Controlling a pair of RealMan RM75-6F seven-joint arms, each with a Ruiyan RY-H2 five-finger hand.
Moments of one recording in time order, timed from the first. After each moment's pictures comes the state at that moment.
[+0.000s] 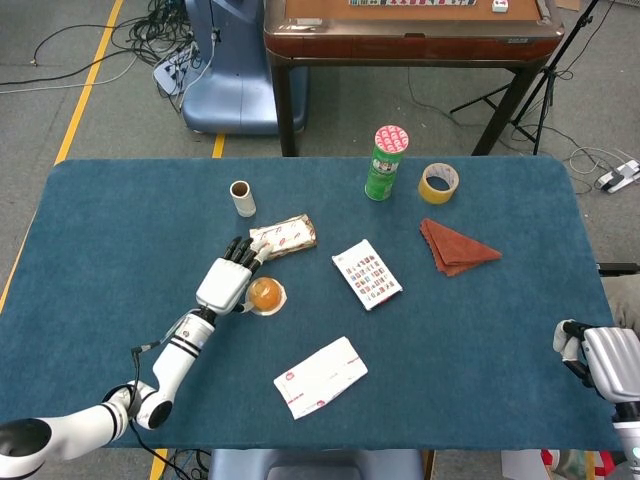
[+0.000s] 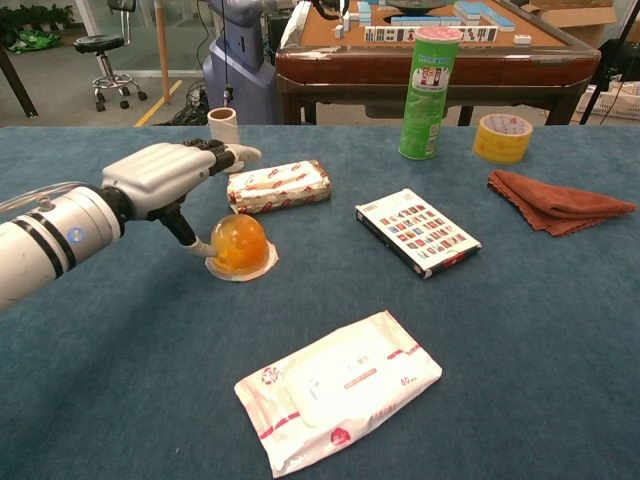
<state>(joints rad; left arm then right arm) -0.76 -1.79 -0.18 -1.03 1.39 1.03 0.21 0.06 -1.02 0.02 -1.64 -1.53 1.45 0.11</state>
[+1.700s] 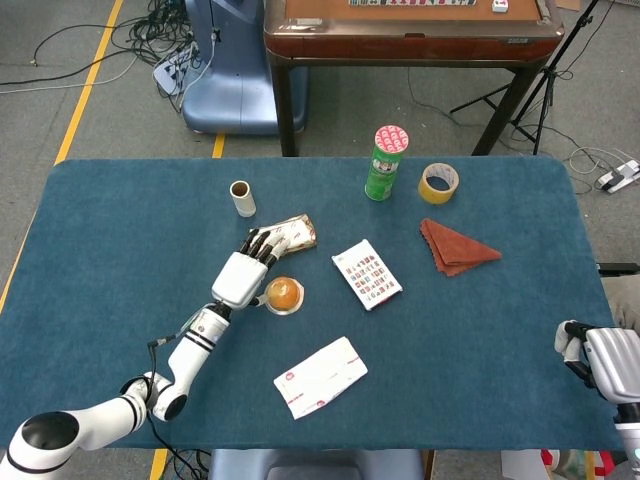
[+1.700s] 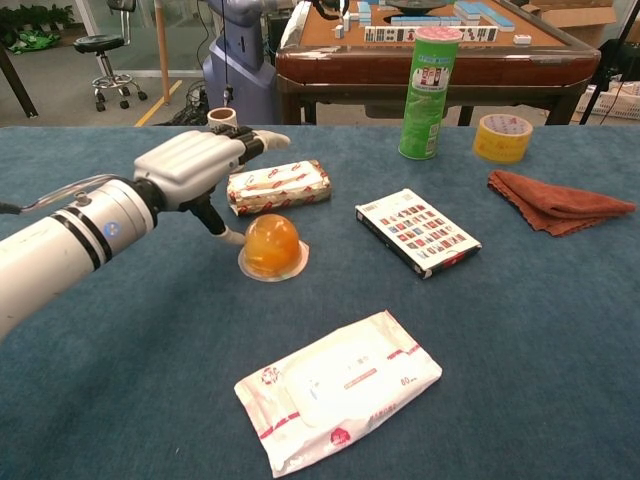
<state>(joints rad) -0.83 -1.88 -0.18 -0.91 1.43 1.08 0.15 0.06 -1.01 0.02 -1.63 -1.54 1.45 0.12</state>
